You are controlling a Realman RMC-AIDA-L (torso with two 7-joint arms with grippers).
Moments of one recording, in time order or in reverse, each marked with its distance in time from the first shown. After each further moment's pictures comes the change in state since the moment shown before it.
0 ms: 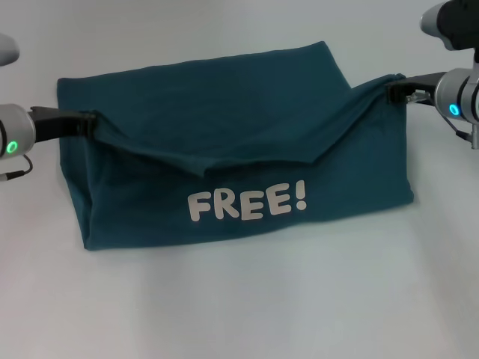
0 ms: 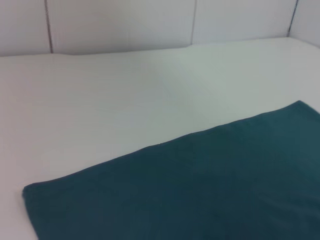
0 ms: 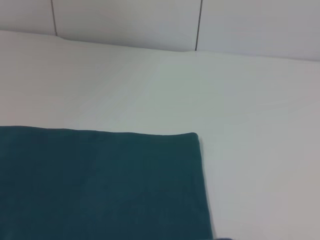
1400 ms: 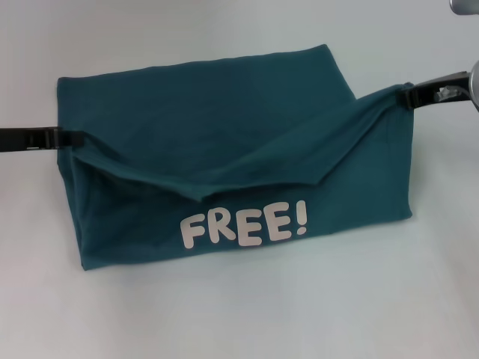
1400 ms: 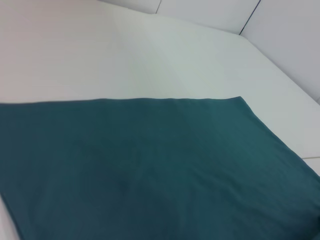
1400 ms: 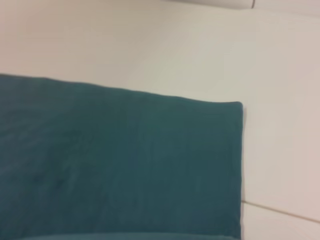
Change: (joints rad) left arm 0.060 0.108 -0.135 0.096 0.007 0.497 -0.192; right arm -0.050 -0.001 0.101 -0.364 -0.084 -0.556 0.002
